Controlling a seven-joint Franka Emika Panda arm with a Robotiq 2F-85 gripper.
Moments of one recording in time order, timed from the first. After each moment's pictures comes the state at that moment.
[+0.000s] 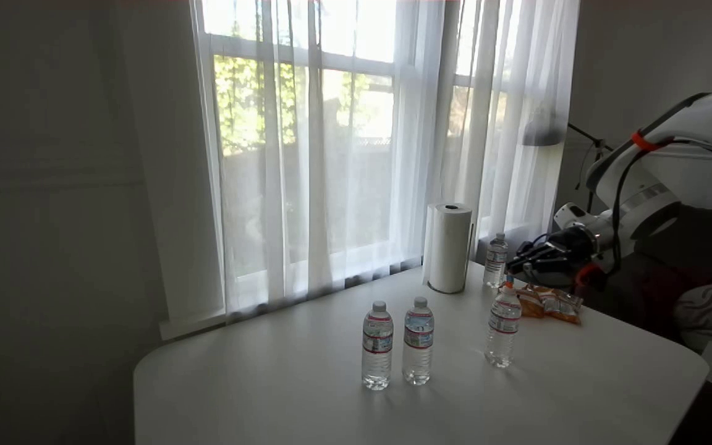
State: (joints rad) arm -0.27 0.12 -0.32 -2.32 1.25 1.68 -2.40
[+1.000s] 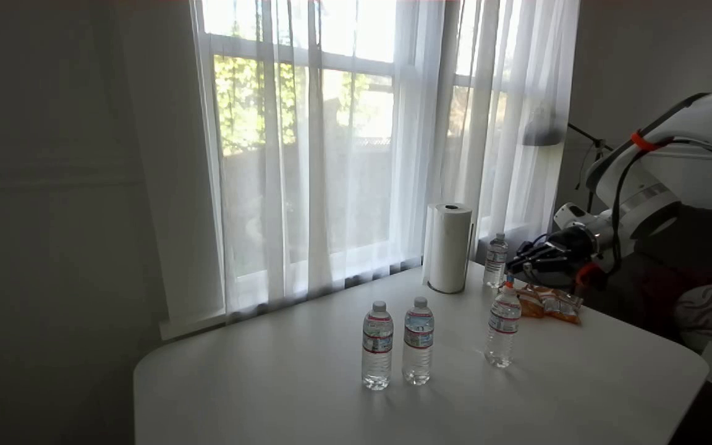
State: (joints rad) arm -0.27 0.12 -0.32 -2.31 1.25 1.68 -2.39
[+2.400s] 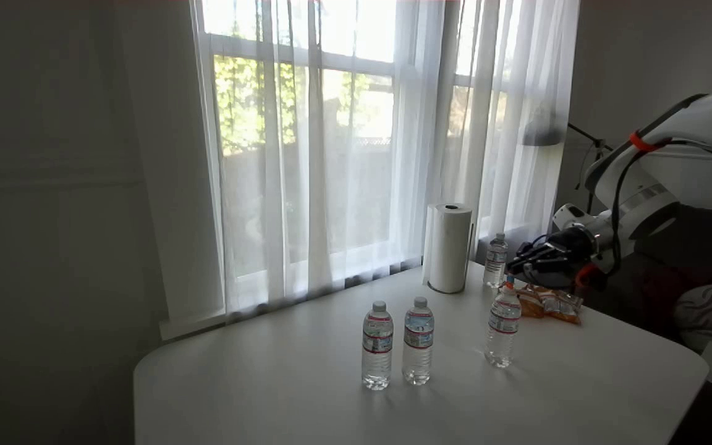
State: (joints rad) arm -0.27 0.13 -0.32 -2.31 1.24 1.66 -2.39
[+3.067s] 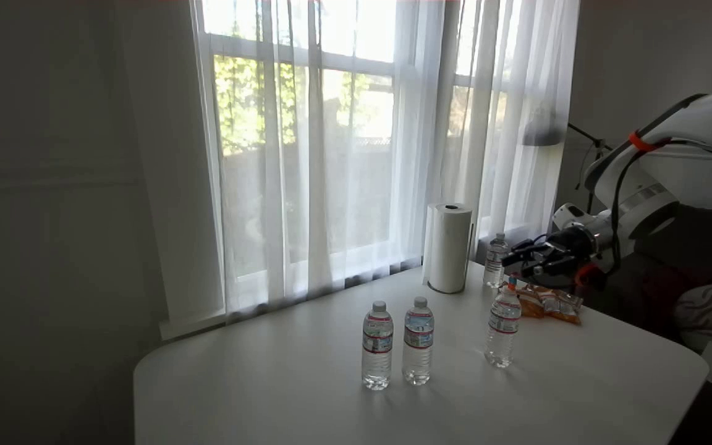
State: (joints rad) arm -0.27 0.13 -0.32 -2.30 1.24 1.66 -2.39
